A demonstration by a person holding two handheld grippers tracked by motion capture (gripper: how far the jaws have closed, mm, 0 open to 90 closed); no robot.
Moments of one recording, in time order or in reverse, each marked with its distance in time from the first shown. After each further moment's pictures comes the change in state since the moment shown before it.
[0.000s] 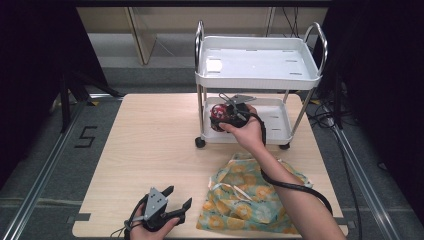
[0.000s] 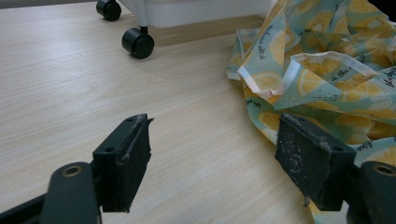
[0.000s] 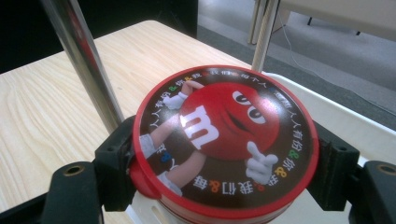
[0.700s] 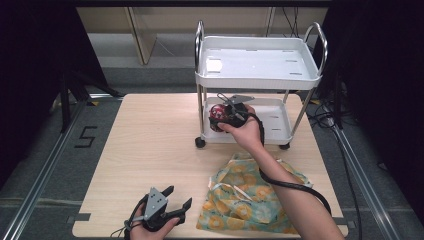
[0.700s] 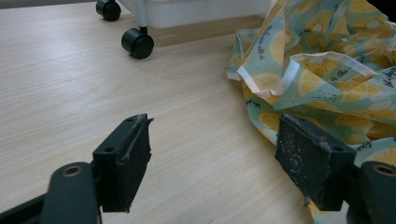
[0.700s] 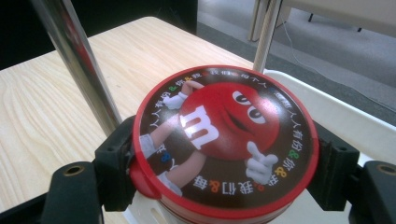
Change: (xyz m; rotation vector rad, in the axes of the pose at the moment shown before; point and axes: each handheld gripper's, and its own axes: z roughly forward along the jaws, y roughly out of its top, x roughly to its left) left arm 0.000 0.000 0.000 -0.001 -0.001 0.000; right arm 0.003 0.001 0.005 0.001 0.038 0.049
